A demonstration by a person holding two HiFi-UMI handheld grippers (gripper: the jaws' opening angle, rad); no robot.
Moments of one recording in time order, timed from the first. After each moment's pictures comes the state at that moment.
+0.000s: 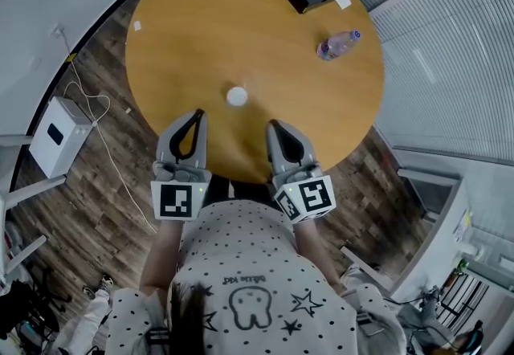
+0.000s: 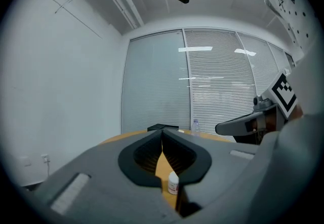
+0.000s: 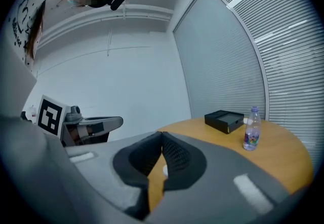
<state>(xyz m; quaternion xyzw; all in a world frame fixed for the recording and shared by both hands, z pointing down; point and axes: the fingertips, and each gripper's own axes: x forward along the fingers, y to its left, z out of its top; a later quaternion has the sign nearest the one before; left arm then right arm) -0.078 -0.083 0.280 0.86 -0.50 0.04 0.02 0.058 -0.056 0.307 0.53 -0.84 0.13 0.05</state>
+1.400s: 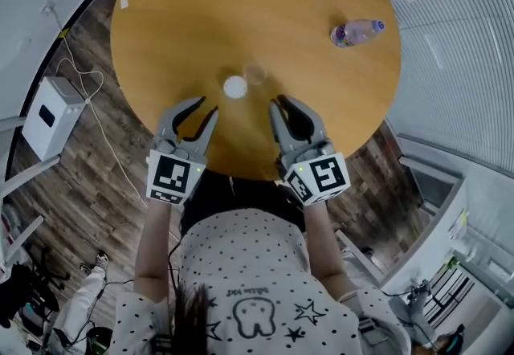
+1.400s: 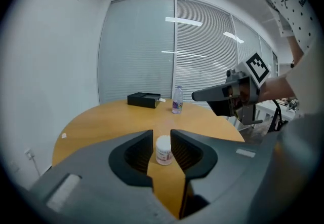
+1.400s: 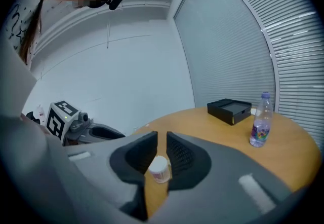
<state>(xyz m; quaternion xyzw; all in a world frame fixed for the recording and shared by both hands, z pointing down) -0.043 -0.114 0.396 0.90 -0.37 0.19 0.08 0.075 -0.117 0.359 0.48 -0.86 0.16 0.09</state>
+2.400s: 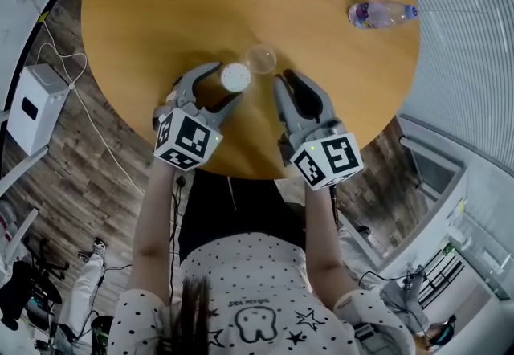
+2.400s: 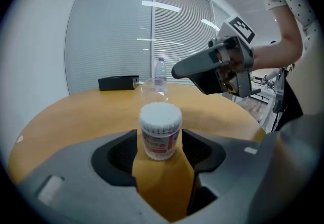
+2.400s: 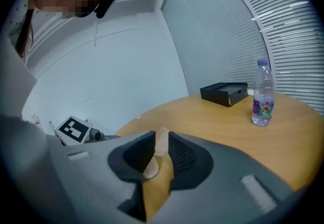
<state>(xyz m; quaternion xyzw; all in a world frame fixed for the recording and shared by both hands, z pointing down) 0.017 -0.140 0.525 0.93 -0.24 0.27 0.06 0.089 -0.154 0.442 0.50 -0.83 0.22 0.10</state>
